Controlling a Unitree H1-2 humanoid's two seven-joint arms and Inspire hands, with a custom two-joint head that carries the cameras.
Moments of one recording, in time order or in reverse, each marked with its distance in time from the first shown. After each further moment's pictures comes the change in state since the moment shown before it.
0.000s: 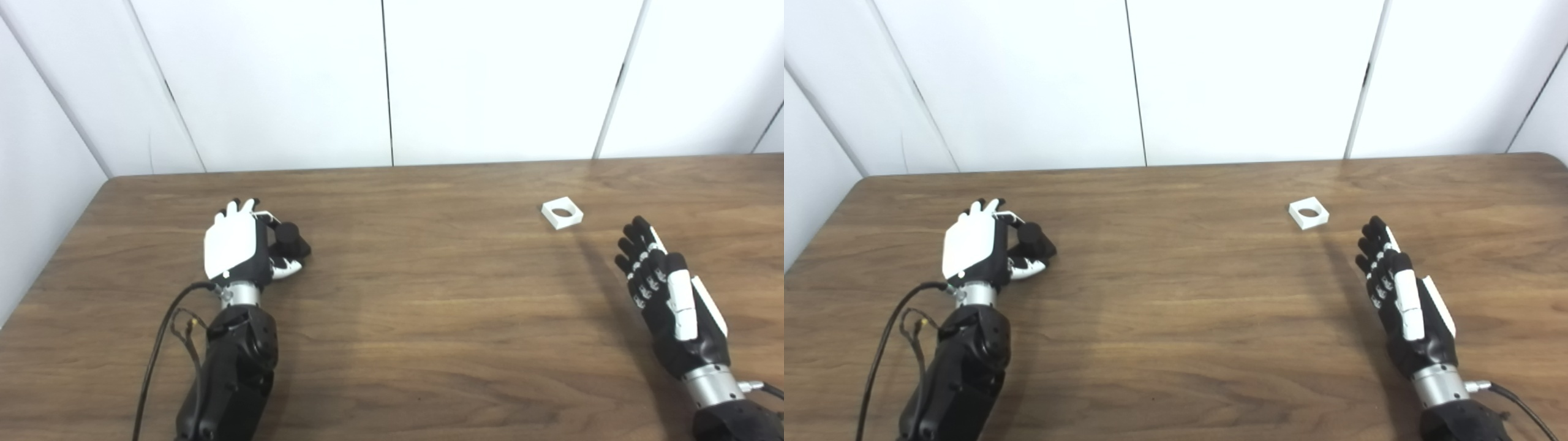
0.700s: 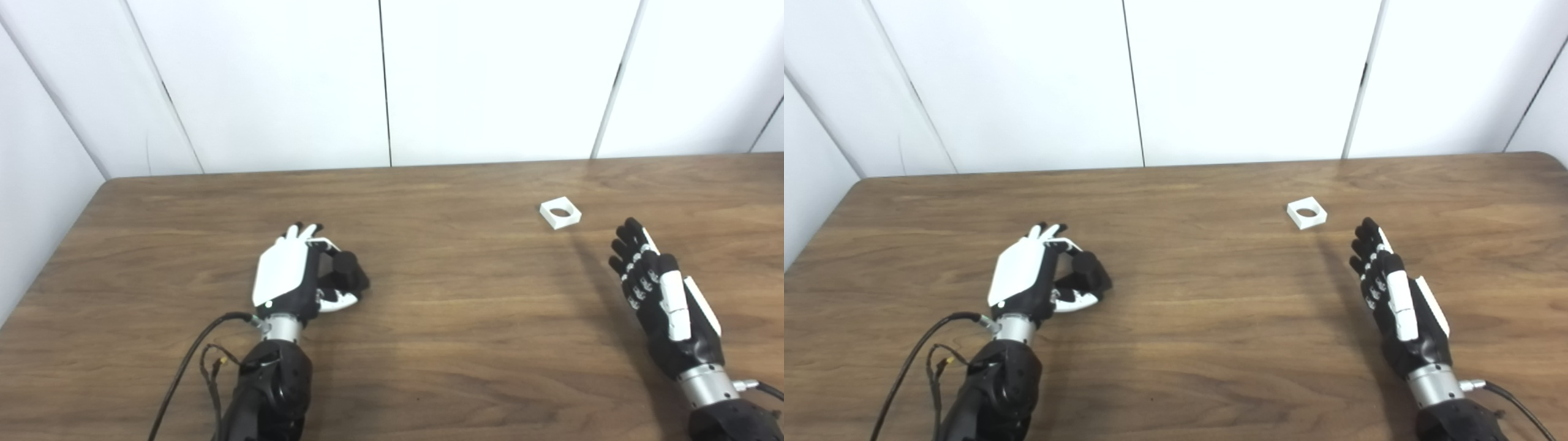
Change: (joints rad) left arm 0.122 -0.064 -0.119 -0.245 0.015 0.002 -0.163; right arm -0.002 0.004 0.016 -0.006 -0.009 0.008 -0.003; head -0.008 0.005
